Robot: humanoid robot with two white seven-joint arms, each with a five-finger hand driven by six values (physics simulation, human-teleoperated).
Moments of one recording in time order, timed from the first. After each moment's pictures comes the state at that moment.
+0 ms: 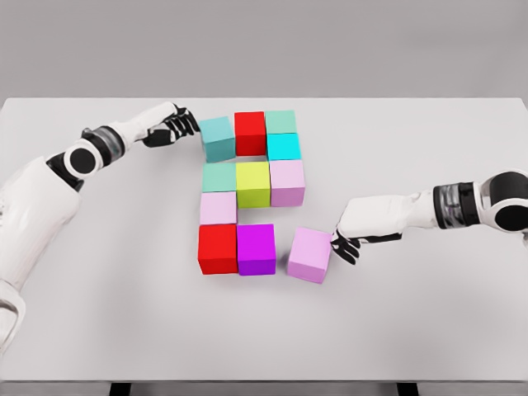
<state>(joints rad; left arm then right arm) -0.84 0.33 -0.66 -0.71 -0.20 -0.25 -0.31 -0.80 -0.85 1.05 -1.53 0.15 -0.61 0.61</state>
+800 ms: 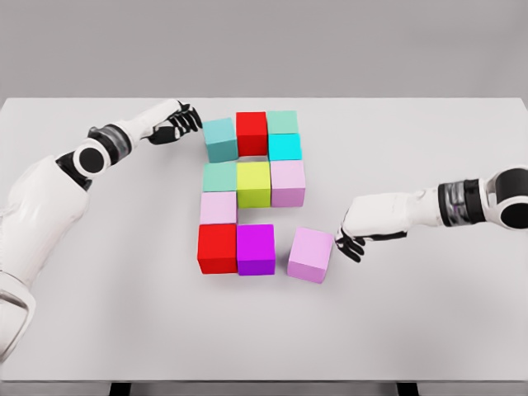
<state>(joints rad) -0.85 0.30 -0.65 -0.67 -0.22 -0.25 -0.27 -0.82 -0.88 1.07 -1.55 0.16 -0.61 0.61</state>
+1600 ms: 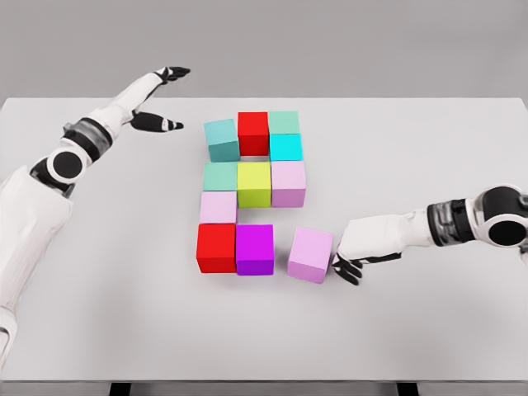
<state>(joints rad) -0.73 0.35 -0.47 -0.93 -0.23 -0.26 -0.20 -0.80 -0.86 1.13 -1.55 0.18 -0.61 0.61</state>
